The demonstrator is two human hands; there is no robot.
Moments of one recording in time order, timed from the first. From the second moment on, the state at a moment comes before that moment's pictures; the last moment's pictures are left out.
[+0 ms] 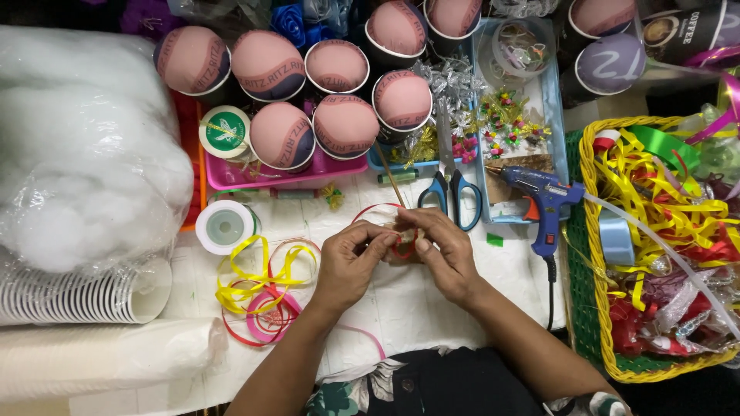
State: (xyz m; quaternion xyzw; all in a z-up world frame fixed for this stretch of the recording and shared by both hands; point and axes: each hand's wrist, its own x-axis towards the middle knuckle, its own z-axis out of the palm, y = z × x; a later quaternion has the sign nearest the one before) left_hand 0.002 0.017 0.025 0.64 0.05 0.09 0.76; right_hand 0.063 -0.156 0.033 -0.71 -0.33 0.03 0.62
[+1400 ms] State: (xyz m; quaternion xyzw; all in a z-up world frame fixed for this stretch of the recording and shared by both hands) left_hand -0.001 0.020 0.087 0.57 0.02 0.10 0.82; right_hand 0.083 -0.173 0.117 -0.71 -0.33 0.06 0.62
